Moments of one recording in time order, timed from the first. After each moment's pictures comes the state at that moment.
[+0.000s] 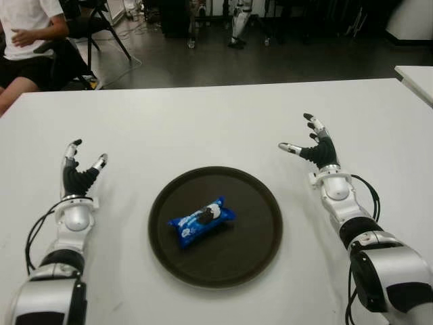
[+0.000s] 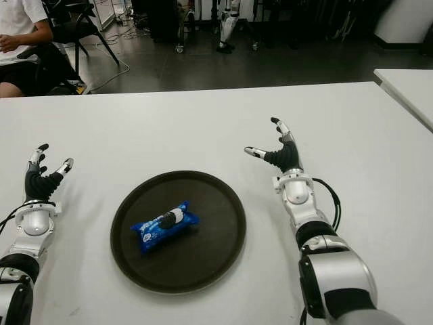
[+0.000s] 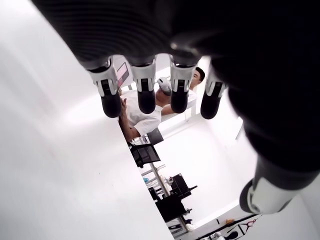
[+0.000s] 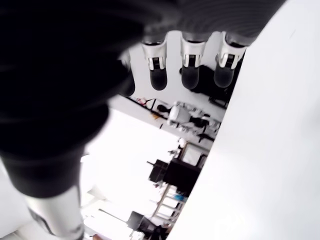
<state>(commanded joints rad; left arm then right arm) -0.51 0.36 0.09 1.22 0.17 -0.57 0.36 -0.71 -0.18 -0.01 1.26 -0.16 -0.54 -0.19</state>
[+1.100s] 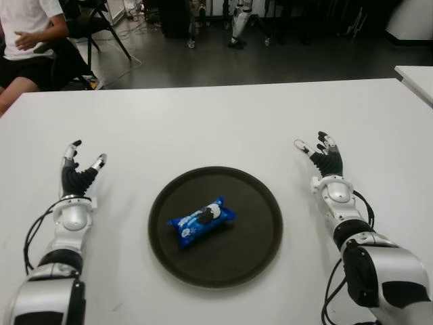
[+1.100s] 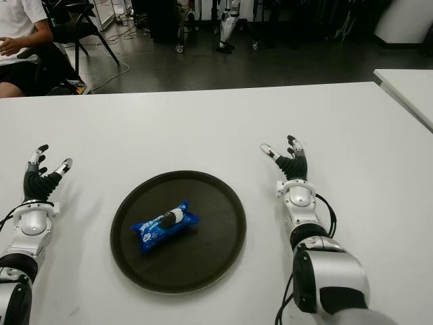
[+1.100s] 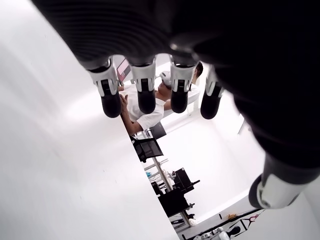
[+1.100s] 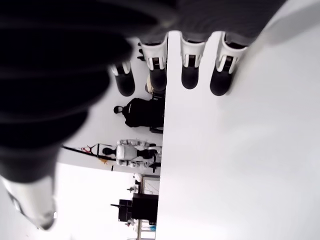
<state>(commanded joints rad) -0.51 0.35 0.12 1.24 0.13 -0.54 0.32 -0.68 -0.13 -0.18 1.33 -0.03 -0.38 -0.15</state>
